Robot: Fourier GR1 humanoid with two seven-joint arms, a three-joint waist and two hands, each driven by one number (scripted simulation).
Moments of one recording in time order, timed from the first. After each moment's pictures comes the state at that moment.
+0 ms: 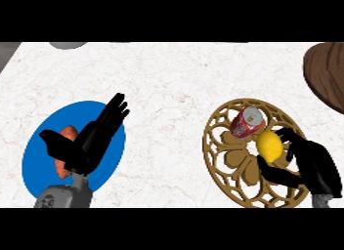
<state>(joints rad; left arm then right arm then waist) -0.11 0.03 -0.10 -1.58 0.16 -0.12 0.18 0.04 -0.39 0.20 -1.60 0.79 -0.13 0.29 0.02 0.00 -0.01</state>
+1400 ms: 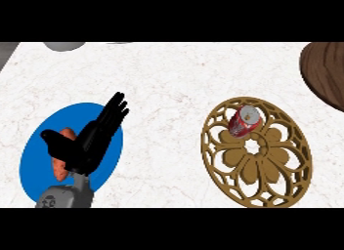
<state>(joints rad) -0.11 0.02 -0.10 -1.59 0.14 -0.10 0.19 -0.13 -0.90 -0.40 -1.81 0.34 0.37 0.03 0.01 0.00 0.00</state>
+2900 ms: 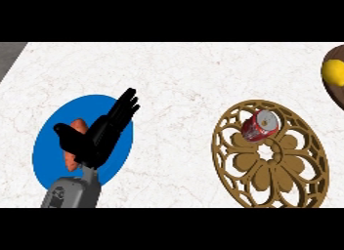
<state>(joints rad) -0.17 0.01 -0.12 -1.55 0.14 -0.13 0.18 -0.88 -0.79 -0.17 -0.39 0.81 -0.05 -0.27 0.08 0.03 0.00</state>
